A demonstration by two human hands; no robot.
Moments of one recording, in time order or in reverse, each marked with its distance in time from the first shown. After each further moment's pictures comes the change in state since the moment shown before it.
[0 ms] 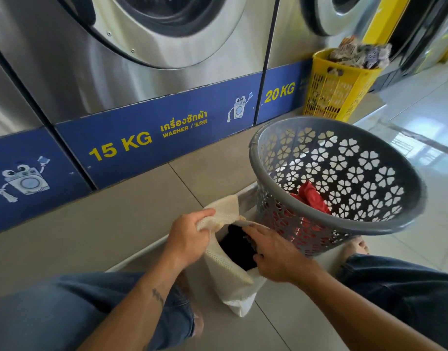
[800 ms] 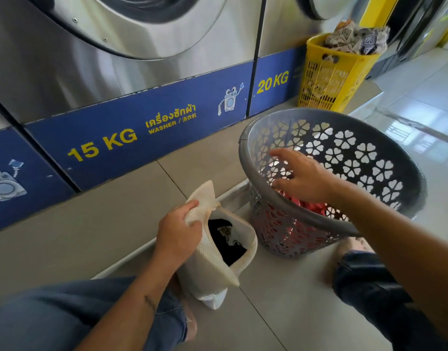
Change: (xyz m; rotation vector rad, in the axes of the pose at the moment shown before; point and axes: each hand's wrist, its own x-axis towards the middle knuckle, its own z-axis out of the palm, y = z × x) left_hand 0.016 0.014 0.011 -0.021 0.100 -0.110; right_hand 0.032 0.033 -0.151 0.072 0.249 0.047
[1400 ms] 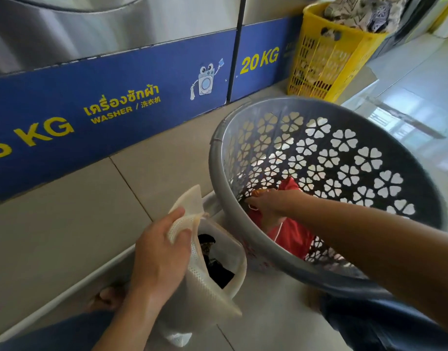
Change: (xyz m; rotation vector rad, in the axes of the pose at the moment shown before) left_hand 0.055 0.028 0.061 -0.190 -0.005 -0.098; right_hand 0.125 0.109 0.089 -0.733 -0.759 0.086
